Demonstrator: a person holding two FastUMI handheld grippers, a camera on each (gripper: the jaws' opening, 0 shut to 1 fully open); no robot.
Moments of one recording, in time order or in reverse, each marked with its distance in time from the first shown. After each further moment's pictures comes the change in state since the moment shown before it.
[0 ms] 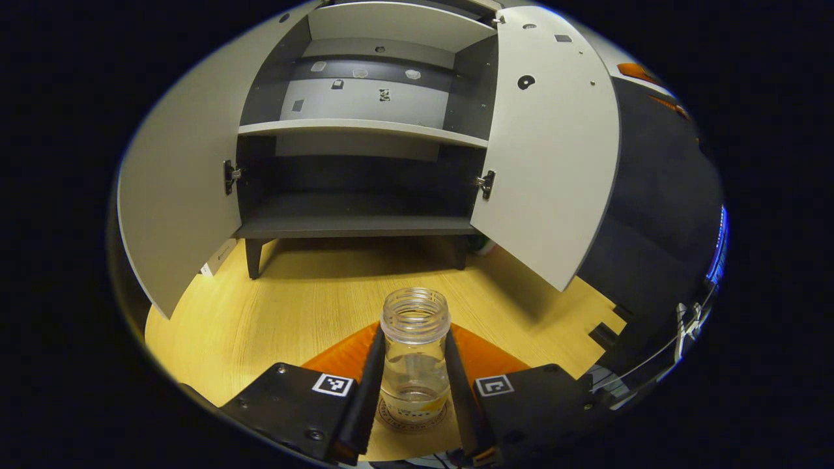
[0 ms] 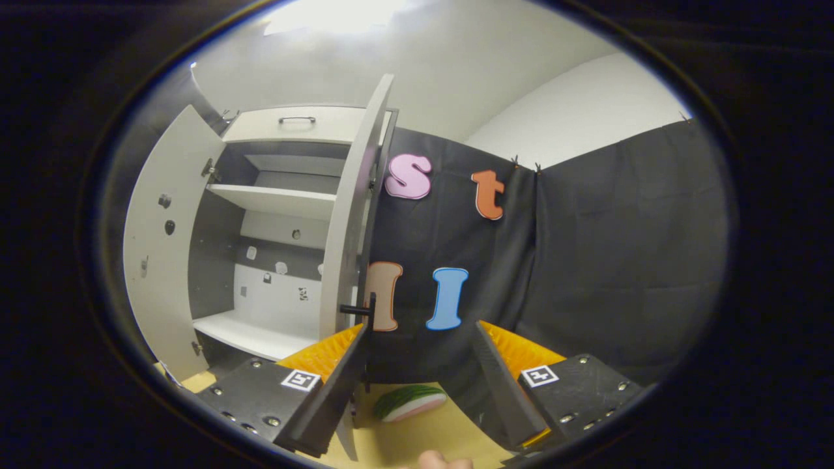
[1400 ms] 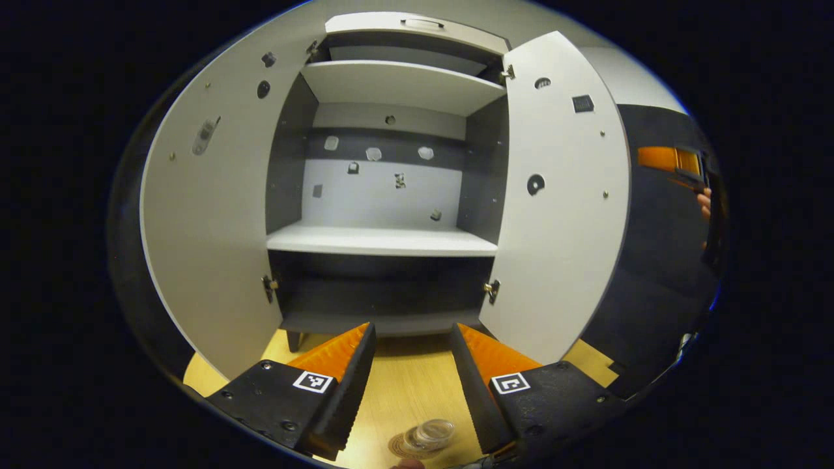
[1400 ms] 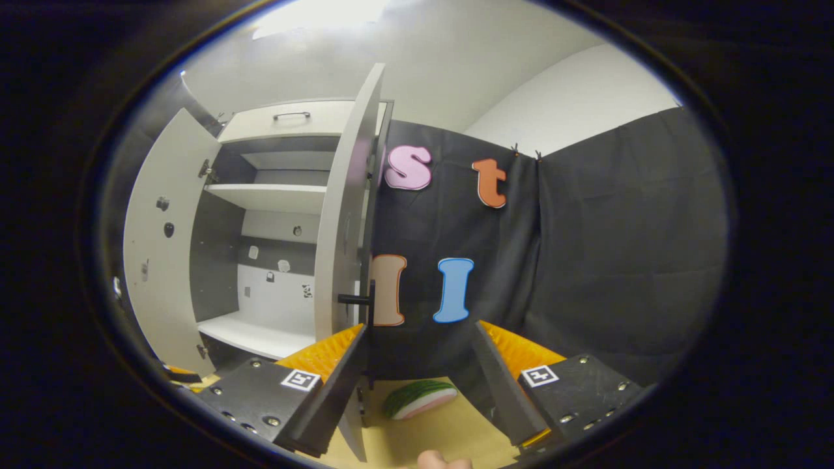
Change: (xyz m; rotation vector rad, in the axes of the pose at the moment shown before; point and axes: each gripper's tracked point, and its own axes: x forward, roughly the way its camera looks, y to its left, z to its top) left arm -0.059 0.005 0.198 0.036 -0.278 0.154; right arm 0.011 -0.001 -0.022 0.050 0.034 0.015
